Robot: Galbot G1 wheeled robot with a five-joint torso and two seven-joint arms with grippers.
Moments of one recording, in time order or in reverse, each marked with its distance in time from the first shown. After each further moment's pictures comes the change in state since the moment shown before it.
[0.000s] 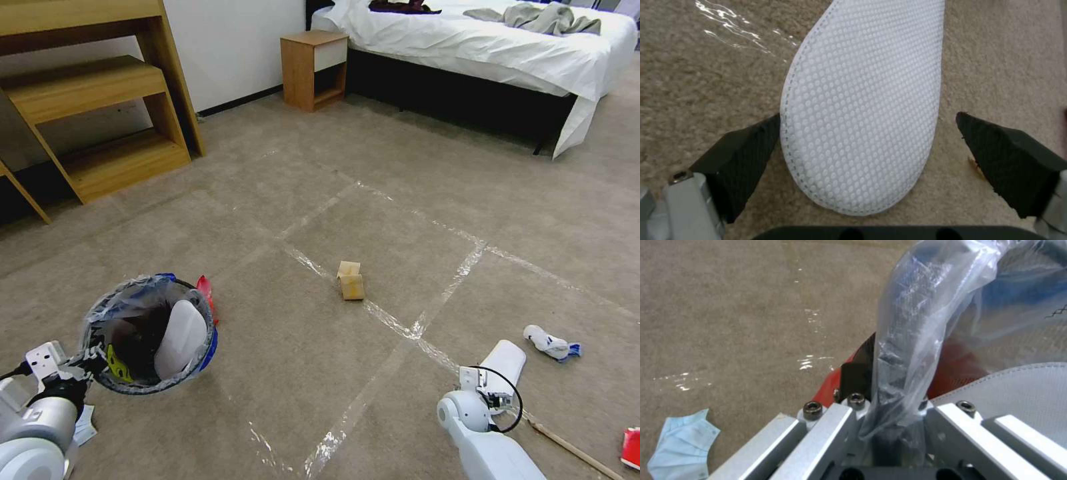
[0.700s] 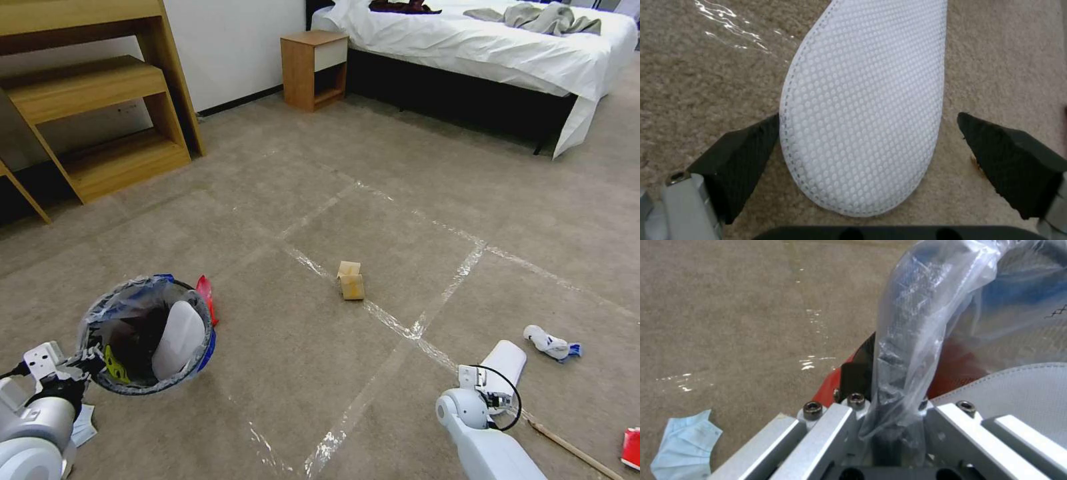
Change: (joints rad) left arm -0.003 0.007 -0.004 0.005 -0.007 0.004 -0.002; right arm 0.016 0.006 -0.006 -0.014 0.017 -0.007 0.014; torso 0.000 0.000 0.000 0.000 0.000
